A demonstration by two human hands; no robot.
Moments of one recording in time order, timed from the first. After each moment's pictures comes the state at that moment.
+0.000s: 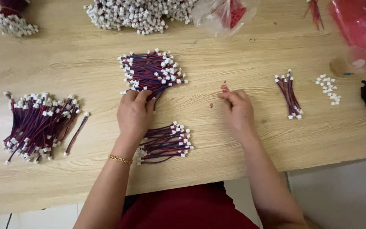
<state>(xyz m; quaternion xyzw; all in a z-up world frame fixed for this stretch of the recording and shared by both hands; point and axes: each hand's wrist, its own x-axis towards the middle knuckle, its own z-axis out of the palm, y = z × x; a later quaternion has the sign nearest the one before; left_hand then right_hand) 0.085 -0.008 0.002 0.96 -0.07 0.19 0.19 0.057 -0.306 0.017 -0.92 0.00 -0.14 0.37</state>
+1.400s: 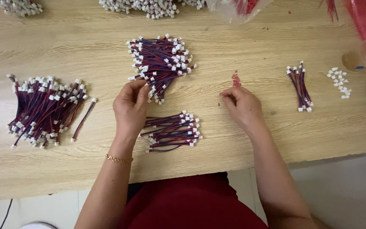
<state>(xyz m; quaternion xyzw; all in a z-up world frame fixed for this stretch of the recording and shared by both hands) 0.061 0.011 0.024 0.75 0.05 0.09 0.65 0.053 -0.299 0.021 -0.95 -0.06 -0.02 0.32</state>
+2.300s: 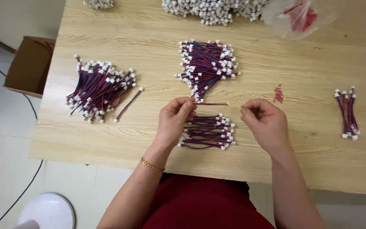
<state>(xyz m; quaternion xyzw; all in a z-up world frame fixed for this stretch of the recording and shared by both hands) 0.018 0.003 0.004 0.58 0.14 0.01 0.80 0.027 -0.233 0.051 -0.79 -0.01 0.01 0.62</state>
